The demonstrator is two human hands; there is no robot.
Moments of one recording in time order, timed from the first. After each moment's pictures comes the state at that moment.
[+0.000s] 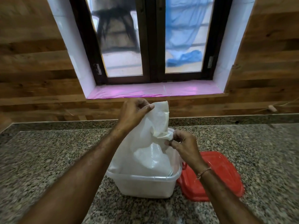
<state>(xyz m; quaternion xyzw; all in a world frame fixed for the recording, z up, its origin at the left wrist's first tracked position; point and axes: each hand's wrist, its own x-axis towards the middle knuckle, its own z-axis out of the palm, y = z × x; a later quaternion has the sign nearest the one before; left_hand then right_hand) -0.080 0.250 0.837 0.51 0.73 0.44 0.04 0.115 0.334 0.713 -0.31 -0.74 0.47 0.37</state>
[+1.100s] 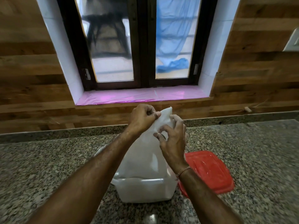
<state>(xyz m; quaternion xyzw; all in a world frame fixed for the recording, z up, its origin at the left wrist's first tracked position) -0.078 0.253 0.838 0.52 0.72 0.43 0.13 0.053 0.269 0.754 -0.43 -0.75 0.15 0.48</state>
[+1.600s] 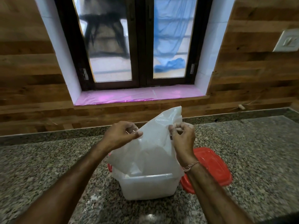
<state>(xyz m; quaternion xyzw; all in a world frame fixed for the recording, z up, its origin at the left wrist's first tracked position) -0.157 0.177 0.800 0.59 0.74 0.28 0.16 0.057 0.272 0.759 -0.49 -0.58 0.36 0.55</state>
